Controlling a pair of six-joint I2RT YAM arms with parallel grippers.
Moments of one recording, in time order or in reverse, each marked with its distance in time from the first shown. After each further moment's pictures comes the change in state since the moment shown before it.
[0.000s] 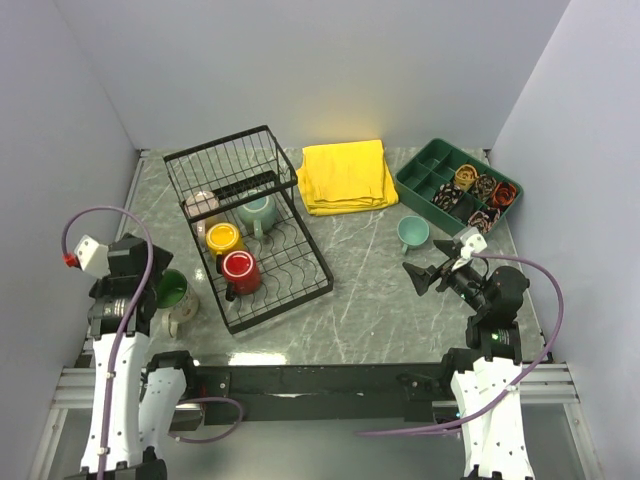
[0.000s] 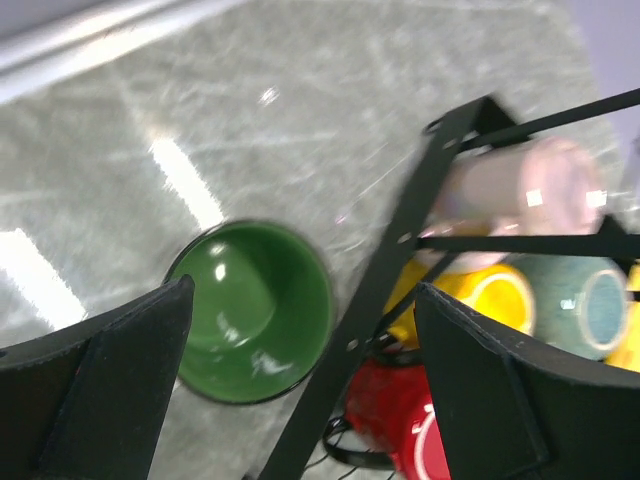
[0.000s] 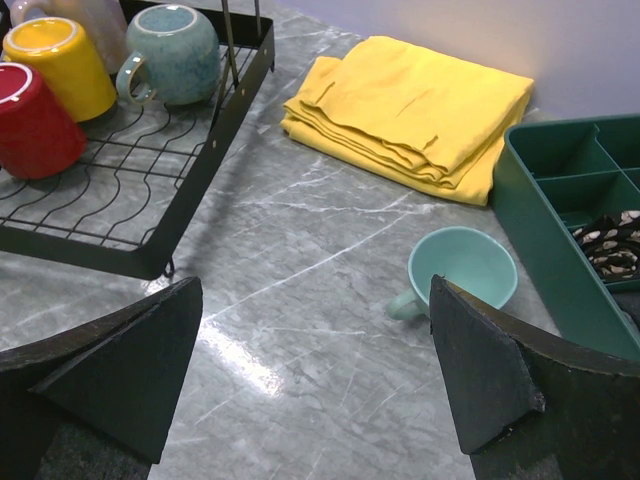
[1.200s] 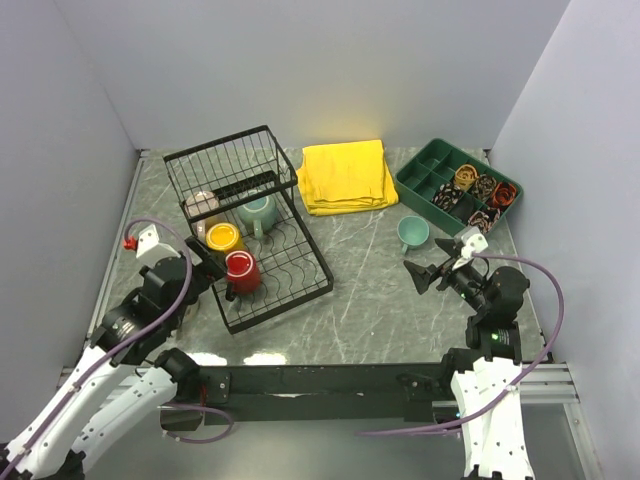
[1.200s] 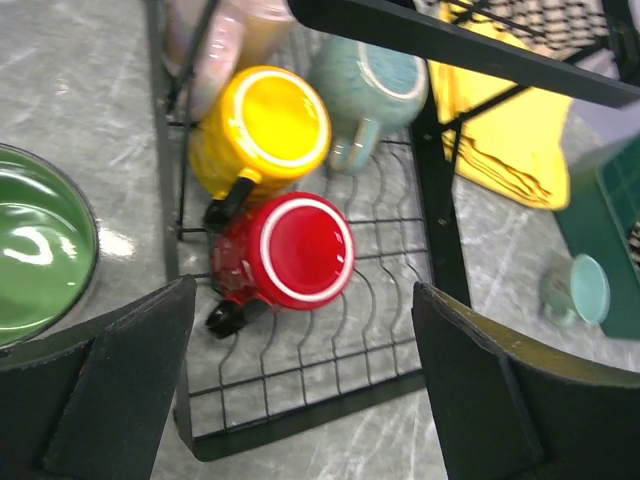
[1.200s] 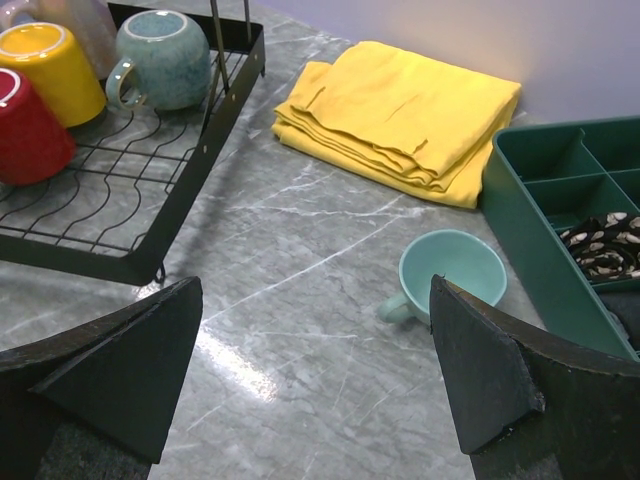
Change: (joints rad) left arm -0.733 -0.119 -0.037 0.078 -0.136 -0.021; right arm 0.001 0.003 -0.002 0.017 0.019 0.001
